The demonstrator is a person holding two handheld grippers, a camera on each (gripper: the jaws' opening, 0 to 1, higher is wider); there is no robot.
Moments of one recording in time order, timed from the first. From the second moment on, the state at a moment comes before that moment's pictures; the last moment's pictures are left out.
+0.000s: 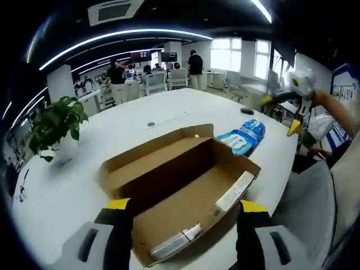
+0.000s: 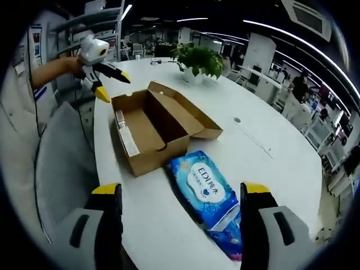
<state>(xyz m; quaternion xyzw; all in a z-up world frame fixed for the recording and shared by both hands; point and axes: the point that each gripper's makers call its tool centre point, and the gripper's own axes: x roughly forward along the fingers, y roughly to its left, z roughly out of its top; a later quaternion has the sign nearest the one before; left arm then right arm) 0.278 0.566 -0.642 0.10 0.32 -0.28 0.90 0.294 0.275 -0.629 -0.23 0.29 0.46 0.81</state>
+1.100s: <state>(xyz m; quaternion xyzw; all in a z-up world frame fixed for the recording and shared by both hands) 0.268 0.652 -0.701 0.01 0.40 -0.10 0.91 0.302 0.358 -0.667 -0.28 0.28 0.57 0.72</state>
